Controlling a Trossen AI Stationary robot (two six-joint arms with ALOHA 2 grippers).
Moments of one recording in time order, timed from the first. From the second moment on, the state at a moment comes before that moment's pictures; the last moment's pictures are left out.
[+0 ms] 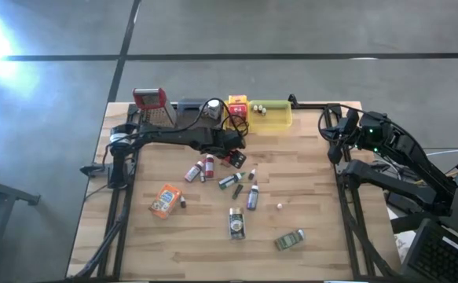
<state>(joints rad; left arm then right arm) 0.17 1.92 1.46 -0.66 -0.22 -0.73 -0.61 0.40 0.75 -0.87 -0.02 -0.12</state>
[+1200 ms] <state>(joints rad) 0.17 1.87 1.54 -0.76 -0.24 -0.64 -0.61 0.40 0.75 -0.87 -0.02 -0.12</state>
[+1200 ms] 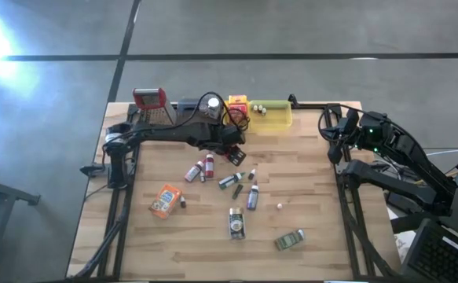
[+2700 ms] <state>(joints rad) 0.48 1.76 1.54 -0.76 -0.43 -0.78 -0.61 0.40 0.75 -0.87 -0.02 -0.12</state>
